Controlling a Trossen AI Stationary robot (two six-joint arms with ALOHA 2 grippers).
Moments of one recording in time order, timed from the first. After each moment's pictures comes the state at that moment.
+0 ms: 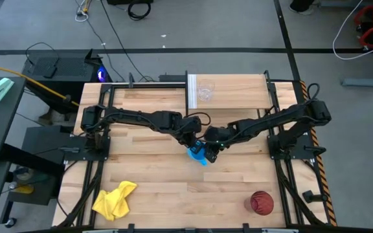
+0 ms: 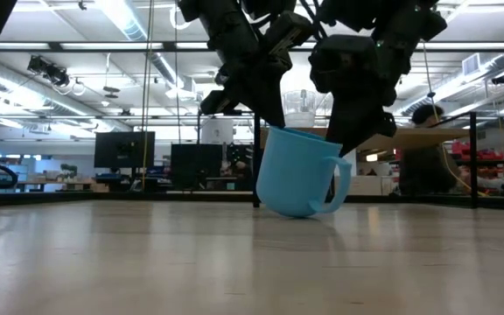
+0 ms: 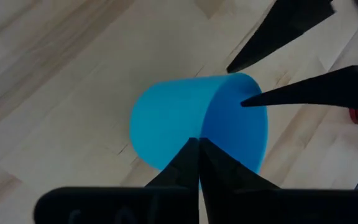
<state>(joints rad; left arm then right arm) 0.02 1.92 1.55 -0.66 0.06 -0.80 0.09 1.55 0.94 -0.43 0.04 0.72</state>
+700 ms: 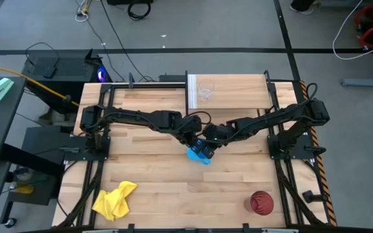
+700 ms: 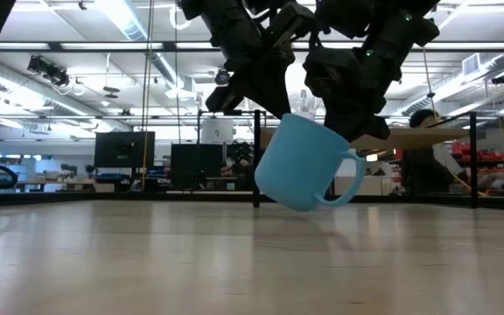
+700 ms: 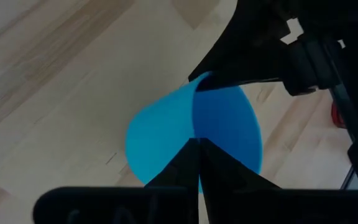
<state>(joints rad) 0.02 1.91 1.55 -0.63 0.06 -0.80 0.05 1.56 0.94 -0.39 0.09 0.73</state>
